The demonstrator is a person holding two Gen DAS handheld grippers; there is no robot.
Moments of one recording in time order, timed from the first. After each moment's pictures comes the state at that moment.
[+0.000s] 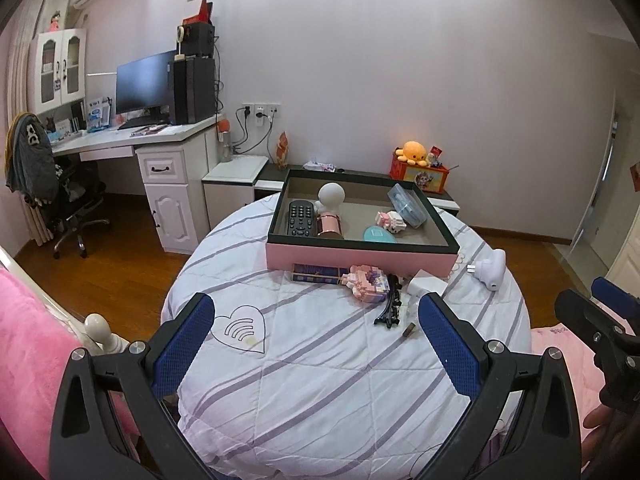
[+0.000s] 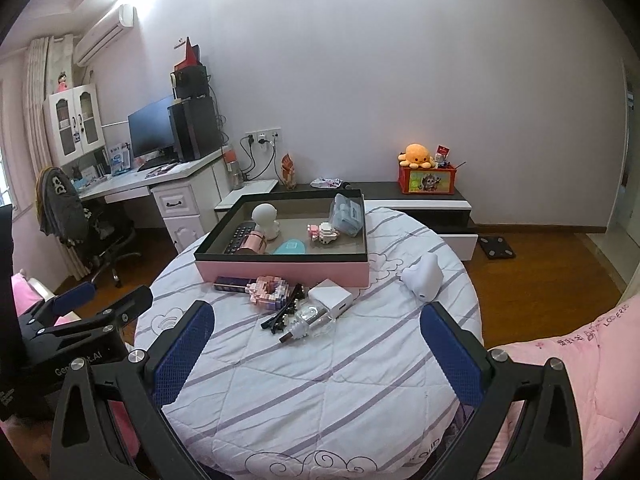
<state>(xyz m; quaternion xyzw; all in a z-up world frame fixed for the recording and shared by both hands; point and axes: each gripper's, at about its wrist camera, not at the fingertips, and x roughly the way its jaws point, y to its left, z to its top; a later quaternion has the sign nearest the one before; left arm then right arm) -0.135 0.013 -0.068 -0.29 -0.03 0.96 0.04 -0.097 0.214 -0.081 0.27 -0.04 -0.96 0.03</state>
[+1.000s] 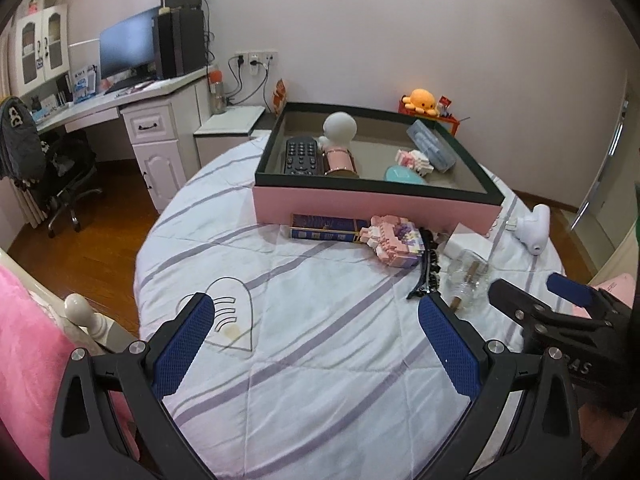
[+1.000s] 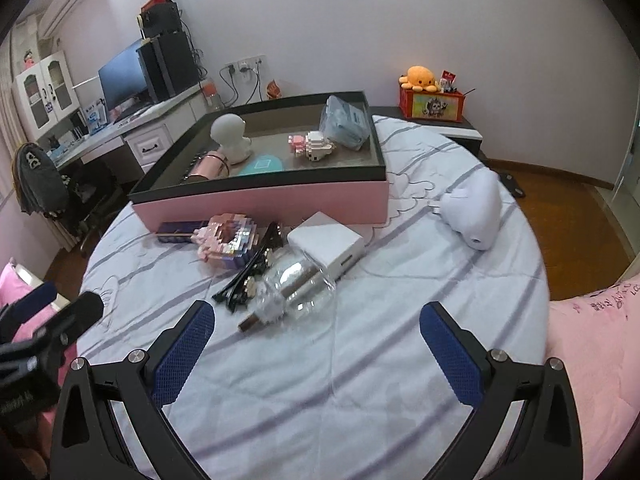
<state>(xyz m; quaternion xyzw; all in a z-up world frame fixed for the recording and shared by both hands) -0.208 0.018 -0.139 -0.38 -0.02 0.92 0.05 -0.213 0.211 -0.188 0.41 -0.05 -0.91 0.03</state>
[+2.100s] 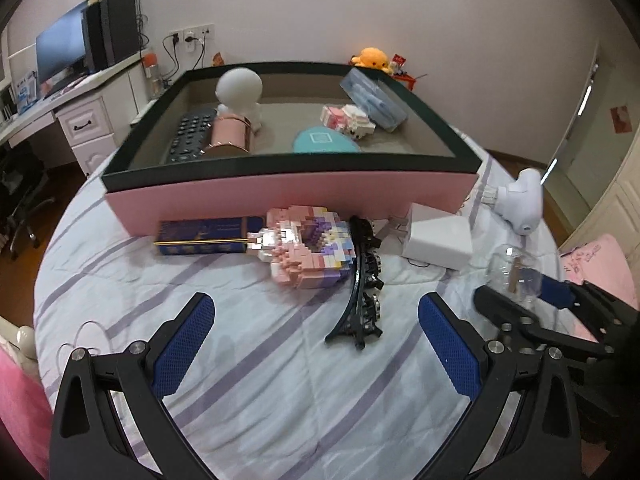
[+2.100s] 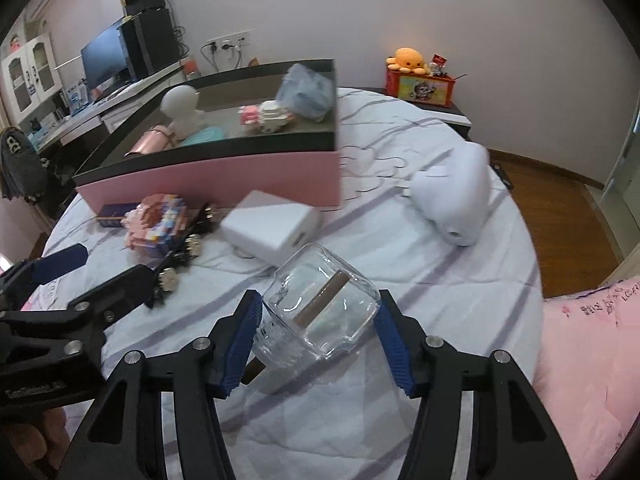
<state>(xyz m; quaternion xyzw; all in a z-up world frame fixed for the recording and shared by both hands) -0.275 0.096 -0.181 -0.43 0.02 0.89 0.13 -0.234 0.252 -0.213 0.44 -0.04 -0.90 0.00</state>
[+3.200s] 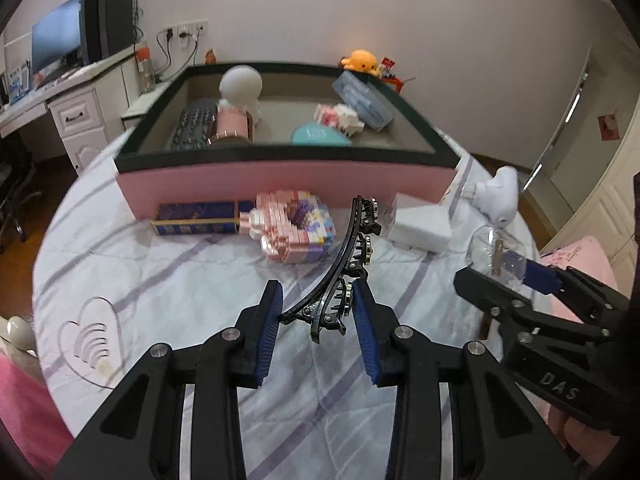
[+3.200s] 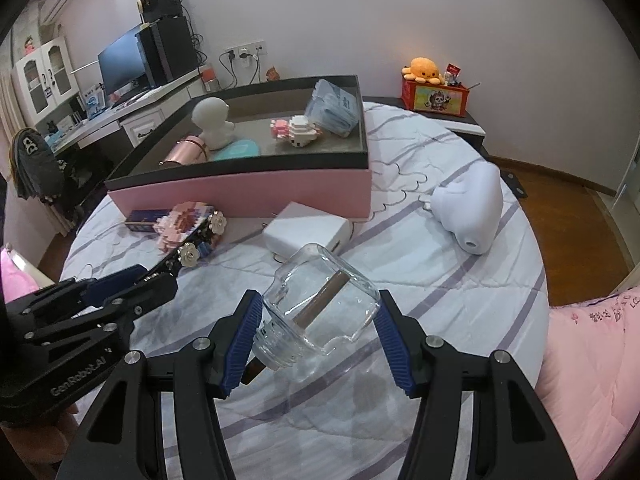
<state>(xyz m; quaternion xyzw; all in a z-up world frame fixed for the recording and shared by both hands) -0.248 0.078 -0.166 -0.42 -0.01 0.89 0.16 -0.217 0.230 -0.192 0.41 -0.04 -0.91 0.04</state>
